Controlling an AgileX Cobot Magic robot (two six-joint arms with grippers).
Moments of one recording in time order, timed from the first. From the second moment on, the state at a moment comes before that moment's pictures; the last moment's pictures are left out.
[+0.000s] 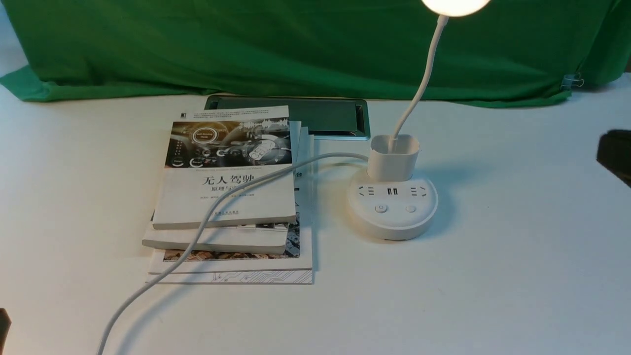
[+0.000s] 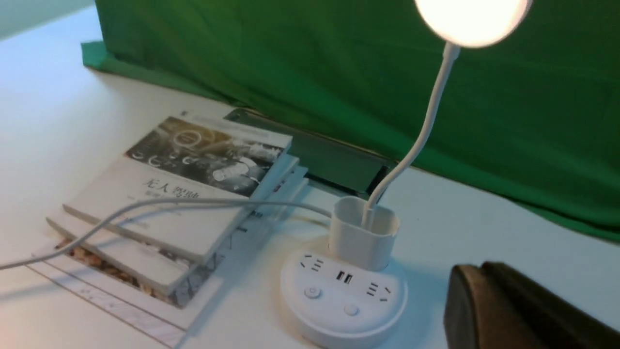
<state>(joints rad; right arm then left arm) 0.46 0.66 -0.66 0.08 0.31 -0.12 0.02 0.00 0.01 -0.08 0.22 0.13</state>
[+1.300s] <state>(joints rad) -0.08 0.00 0.01 -0.07 0.18 0.11 0.02 0.00 0.01 -0.08 0.22 0.13</state>
